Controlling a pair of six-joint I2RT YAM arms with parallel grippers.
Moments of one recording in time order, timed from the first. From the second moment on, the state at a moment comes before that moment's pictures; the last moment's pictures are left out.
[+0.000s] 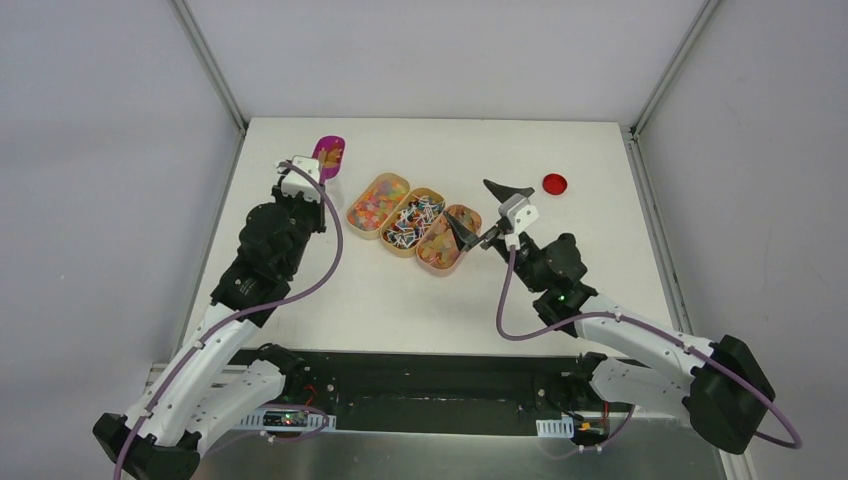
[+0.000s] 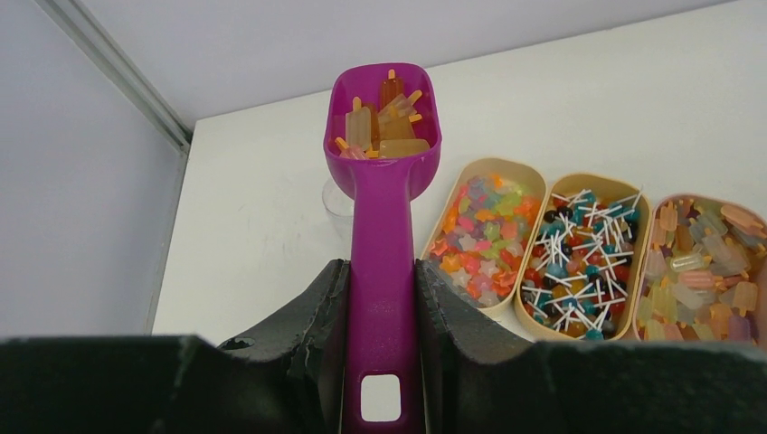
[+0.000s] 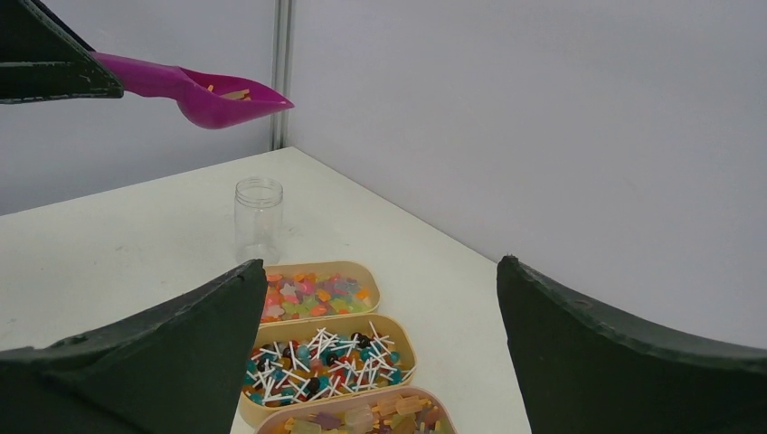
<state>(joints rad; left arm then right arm) -0.48 0.76 0.84 -0.17 -0.37 0.13 0.83 1.05 0.55 0.80 0.07 -0.23</state>
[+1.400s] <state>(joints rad) -0.34 0.80 0.71 -0.16 -0.31 0.08 0.83 0.95 0.53 0.75 0.09 -0.26</state>
